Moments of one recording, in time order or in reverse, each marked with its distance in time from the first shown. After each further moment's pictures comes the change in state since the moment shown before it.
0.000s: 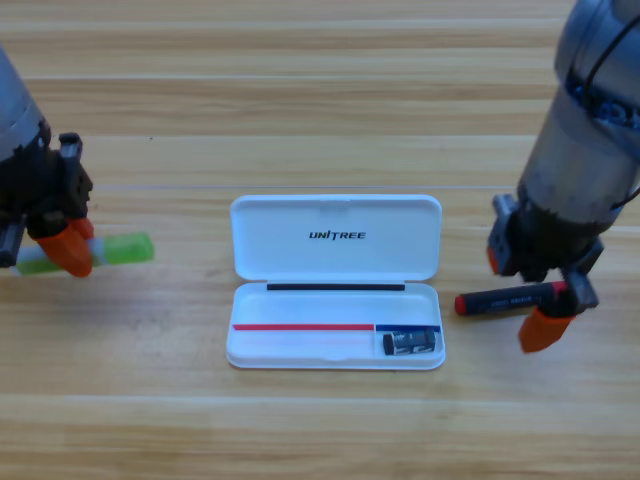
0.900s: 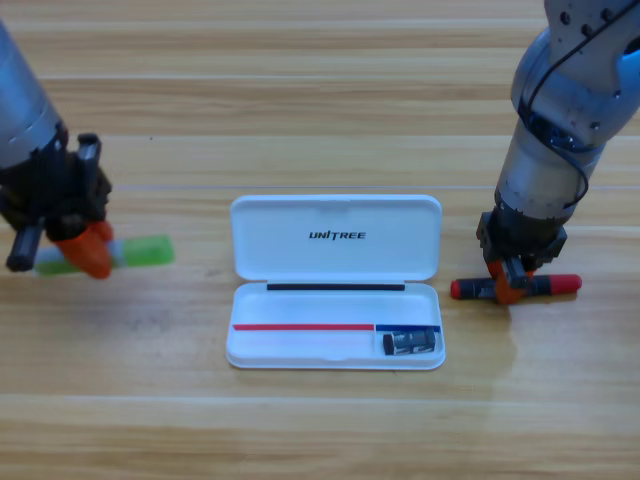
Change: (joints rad) arm 0 -0.066 -0.005 -0.021 0.000 0.000 -0.031; arm 1 -0.138 0.217 -0.043 -0.152 -0.041 -0.137
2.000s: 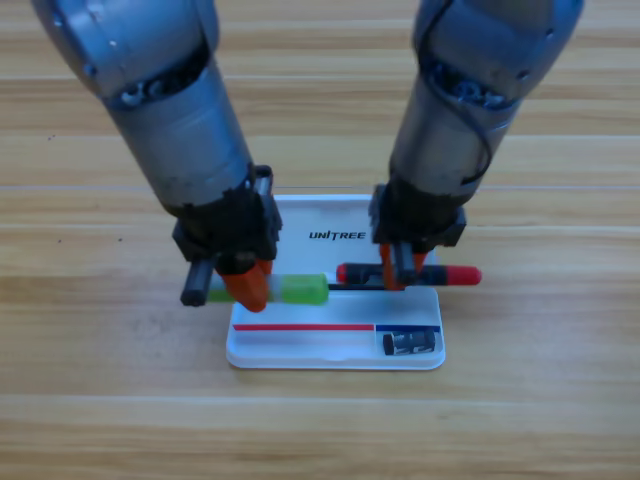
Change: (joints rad) arm 0 -0.294 0.207 -0.224 0.012 0.002 -0.132; arm 1 0.227 -0.010 -0.313 0.214 0.062 0.264
